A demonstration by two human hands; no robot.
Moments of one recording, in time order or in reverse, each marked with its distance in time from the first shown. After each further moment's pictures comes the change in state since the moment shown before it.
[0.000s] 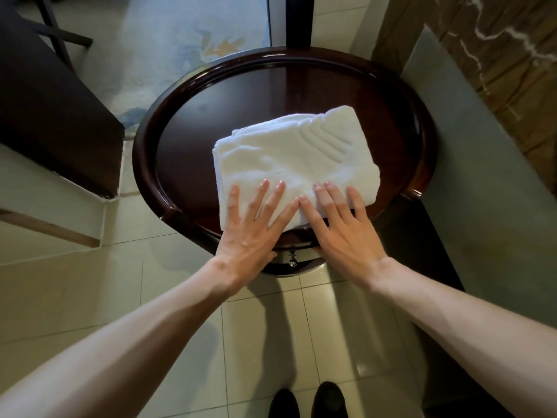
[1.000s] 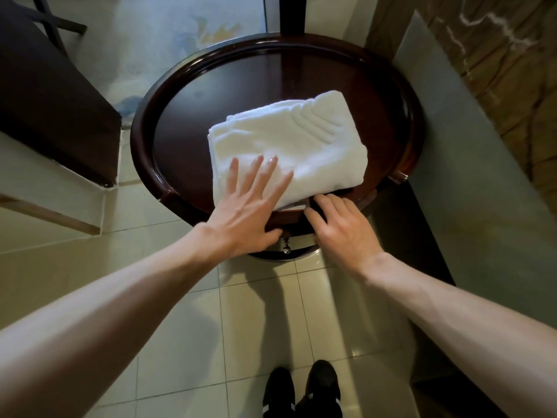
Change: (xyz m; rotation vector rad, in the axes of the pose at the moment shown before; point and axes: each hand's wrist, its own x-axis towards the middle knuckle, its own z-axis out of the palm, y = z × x) left_hand 0.006 -0.010 -0.029 -0.298 -0.002 0.071; right_hand -0.026 -0.001 0.000 0.260 0.124 -0.020
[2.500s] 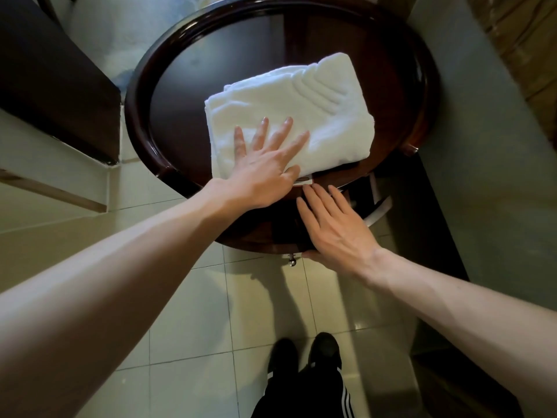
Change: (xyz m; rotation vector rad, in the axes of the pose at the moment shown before) left_hand 0.041 0.011 0.000 -0.250 -0.110 -0.199; right_hand -0.019 -0.023 -0.003 0.016 -0.364 -0.100
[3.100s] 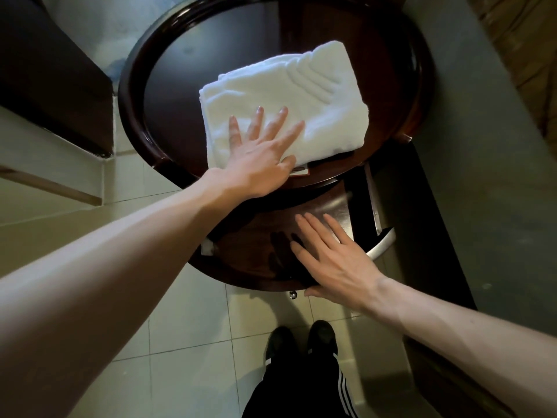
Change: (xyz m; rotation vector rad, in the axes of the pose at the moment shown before) left_hand -0.001 0.002 -0.001 0.012 0.001 -0.009; right_hand -0.052 -0.027 0.010 0.079 -0.076 -0.133
